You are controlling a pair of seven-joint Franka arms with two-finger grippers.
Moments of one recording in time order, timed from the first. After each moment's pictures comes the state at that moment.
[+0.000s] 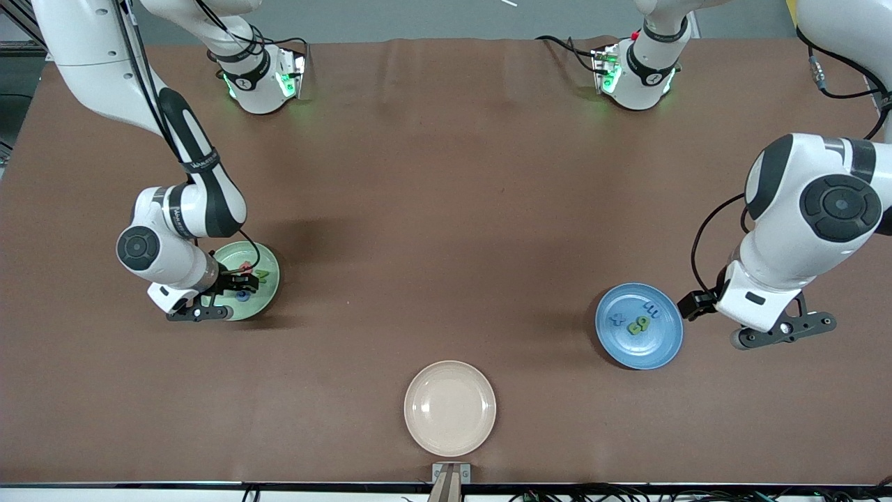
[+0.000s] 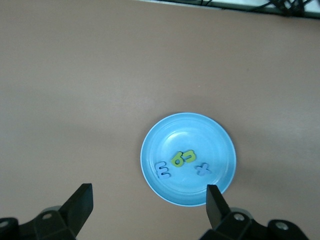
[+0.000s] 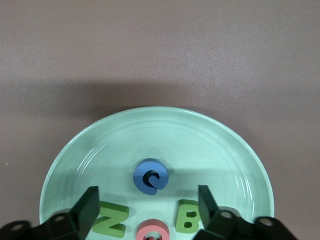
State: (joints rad) left arm 0.23 0.43 -0.51 -1.46 0.40 1.90 -0.53; right arm 0.07 0.49 -0.02 -2.00 -0.01 2.44 0.00
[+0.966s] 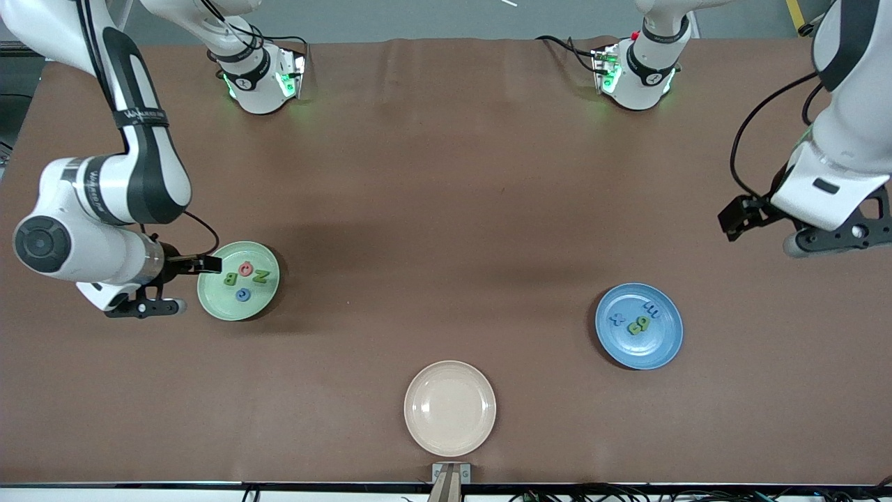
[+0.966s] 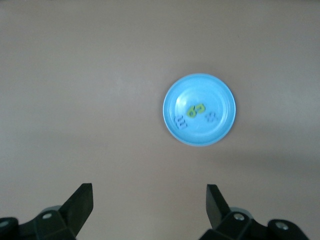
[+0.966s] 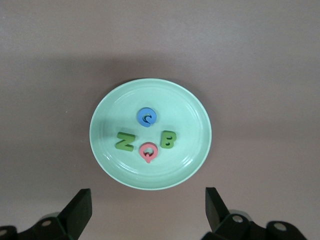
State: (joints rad) left arm 0.14 0.14 -0.36 -1.45 0.21 1.60 -0.29; right arm 0.06 0.34 -0.04 -1.74 -0.01 1.87 -0.02
